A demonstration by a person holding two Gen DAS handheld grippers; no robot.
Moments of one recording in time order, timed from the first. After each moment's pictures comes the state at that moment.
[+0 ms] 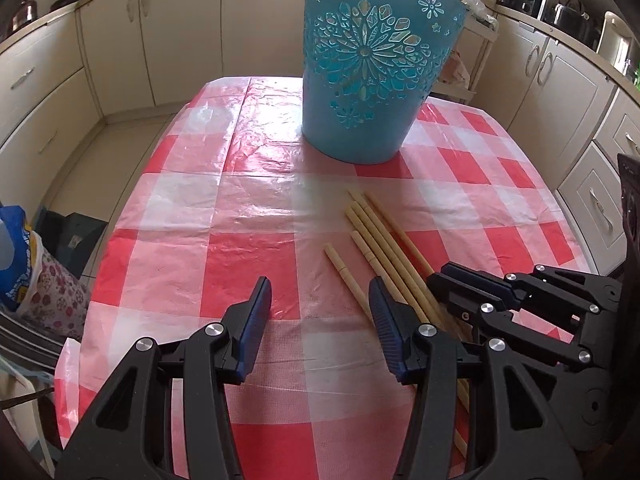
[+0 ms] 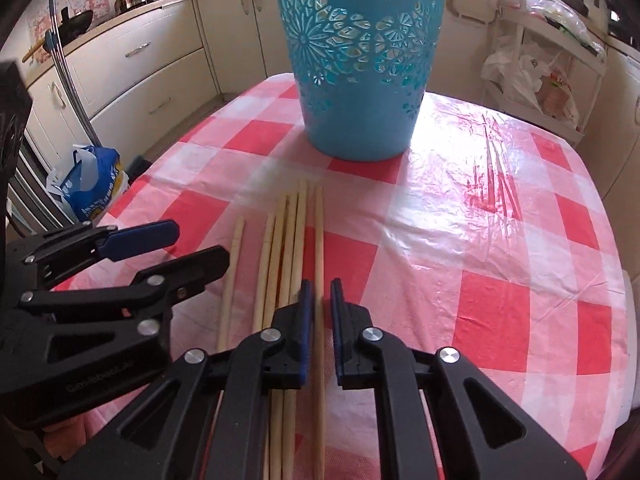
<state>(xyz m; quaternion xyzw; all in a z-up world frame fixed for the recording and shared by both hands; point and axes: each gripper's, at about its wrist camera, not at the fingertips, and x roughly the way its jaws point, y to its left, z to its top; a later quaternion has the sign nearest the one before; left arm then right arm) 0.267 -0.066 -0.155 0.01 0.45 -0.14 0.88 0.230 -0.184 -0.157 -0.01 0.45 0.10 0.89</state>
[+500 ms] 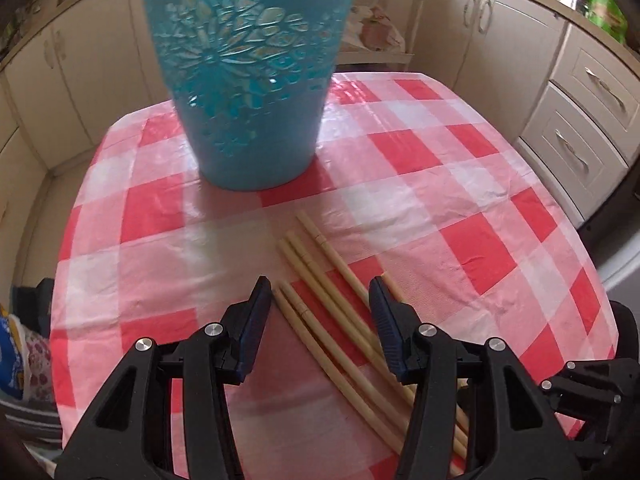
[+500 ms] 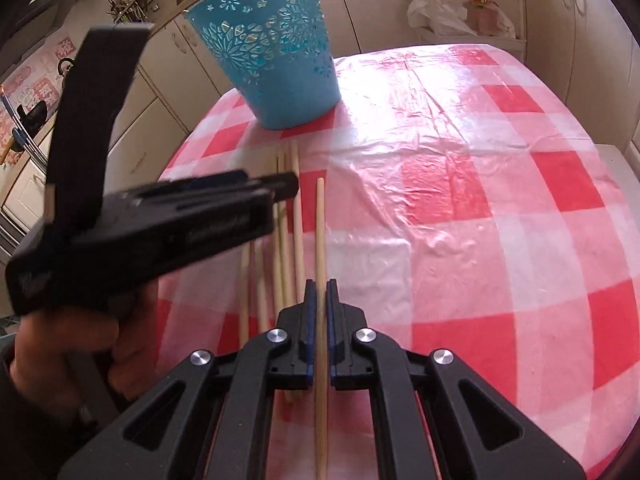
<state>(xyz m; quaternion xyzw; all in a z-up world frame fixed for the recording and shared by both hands) 0.301 -0.131 -0.158 0.10 0.46 -0.26 0.85 0.171 -0.221 -0.156 0.15 0.46 0.04 0.88</state>
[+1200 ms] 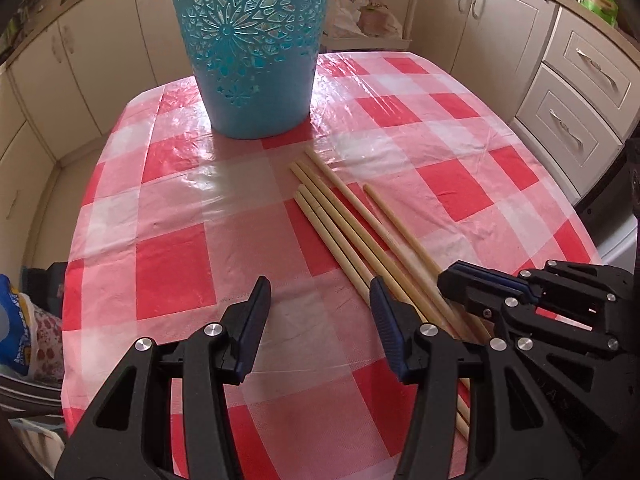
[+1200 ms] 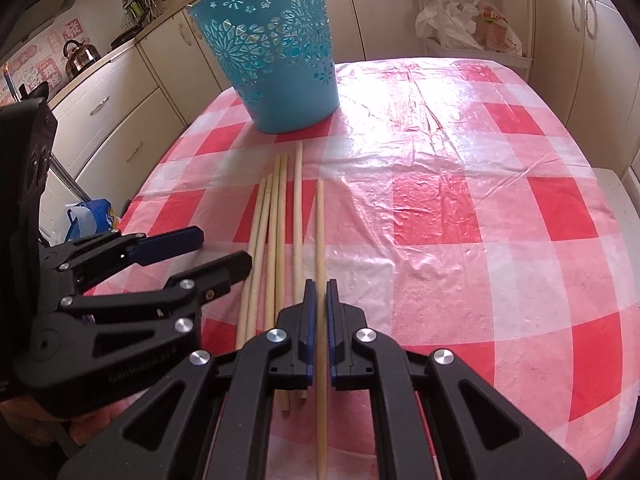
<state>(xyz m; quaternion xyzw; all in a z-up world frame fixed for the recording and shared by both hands) 0.248 -0.107 -0.157 0.11 0.47 -0.23 0.84 0.179 -0.222 -0.157 0.11 0.45 0.04 0.88</state>
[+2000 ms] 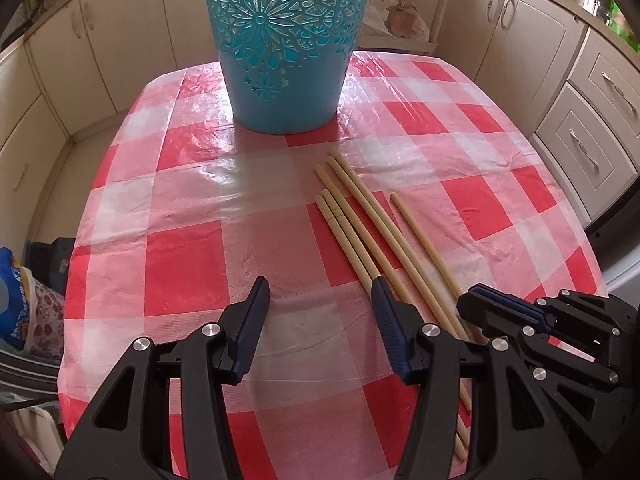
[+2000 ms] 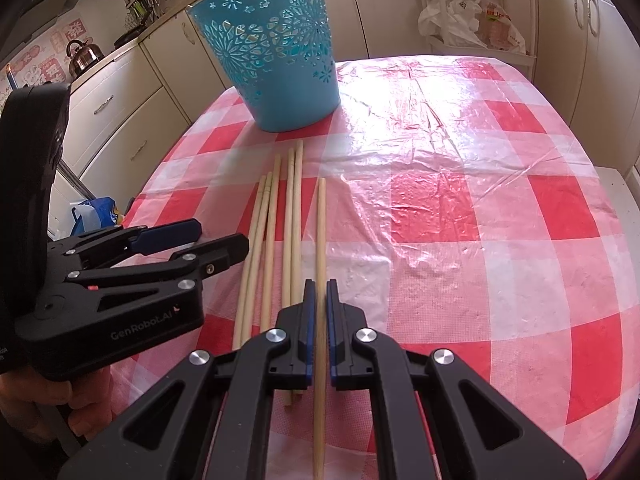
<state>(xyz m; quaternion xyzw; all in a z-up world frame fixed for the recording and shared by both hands) 0.259 -0.103 -0.157 0.08 0.49 -0.19 0.85 0.177 -0.227 -0.157 0.11 0.46 0.05 0.88</state>
